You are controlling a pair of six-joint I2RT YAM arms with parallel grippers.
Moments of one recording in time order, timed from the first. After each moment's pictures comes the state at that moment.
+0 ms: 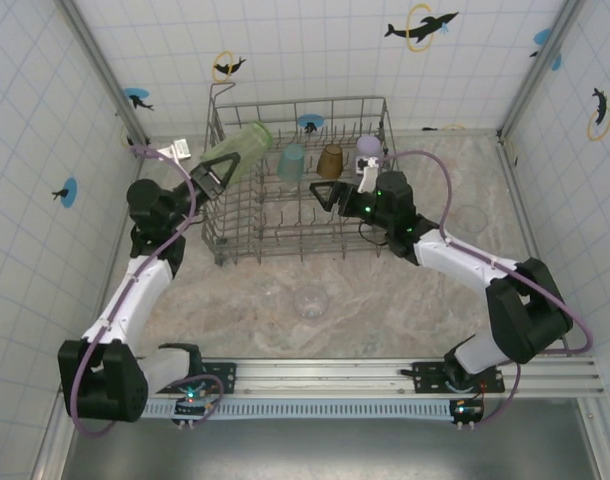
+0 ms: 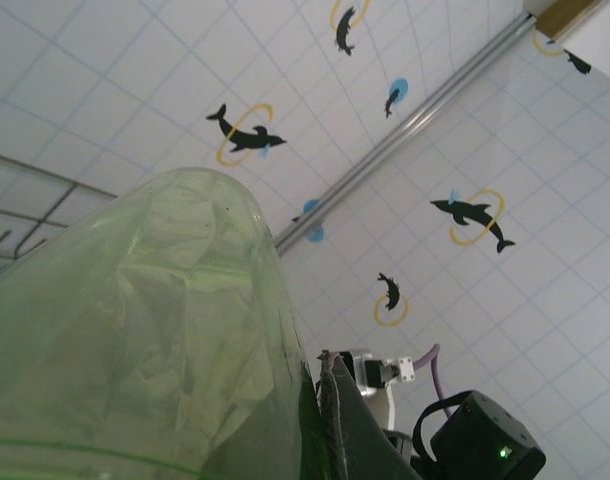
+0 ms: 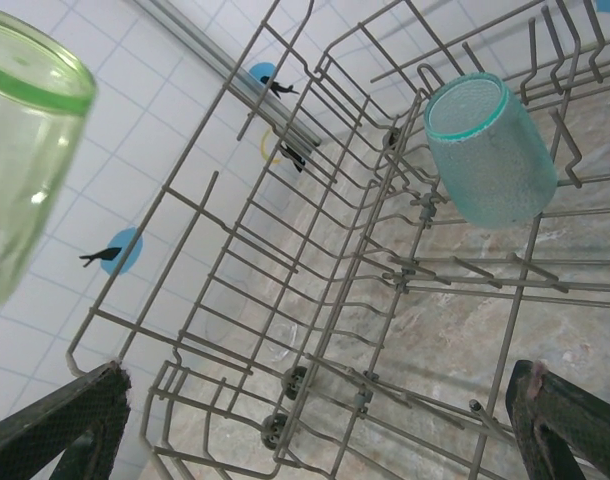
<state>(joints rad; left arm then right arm) -0.11 1.15 0.79 0.56 0.77 -0.95 0.59 1.48 0.90 0.37 -0.31 0.73</state>
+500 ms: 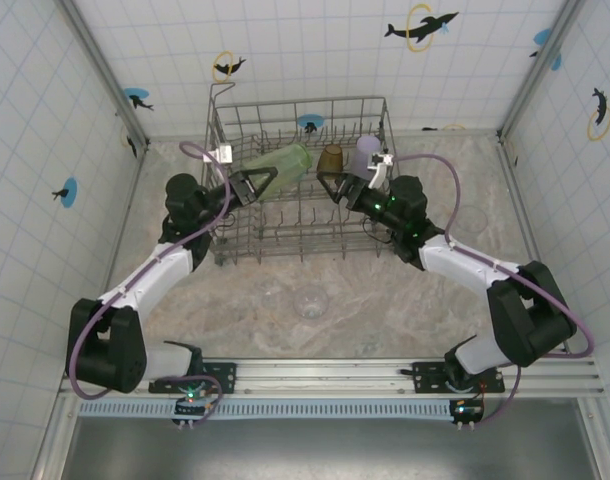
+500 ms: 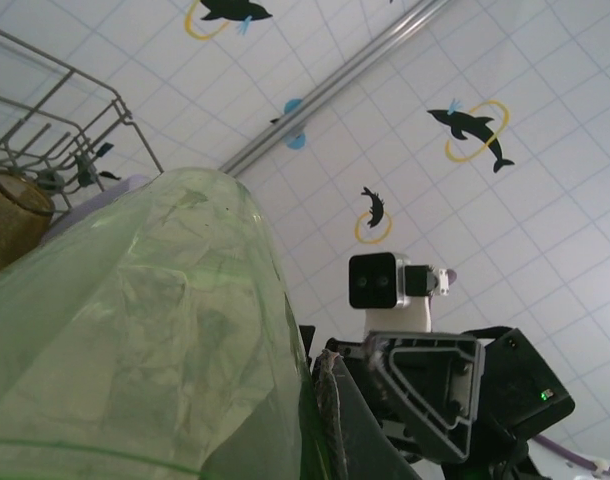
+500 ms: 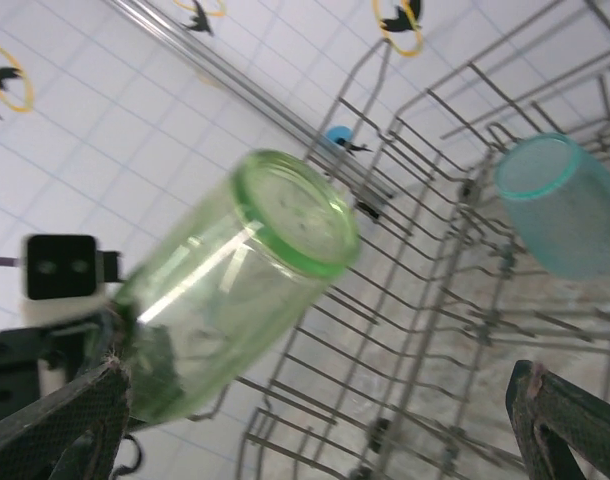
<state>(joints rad) -0.27 1.31 0.79 0.61 0.79 -0.95 0.56 1.47 0.83 0.65 -0.37 0.92</state>
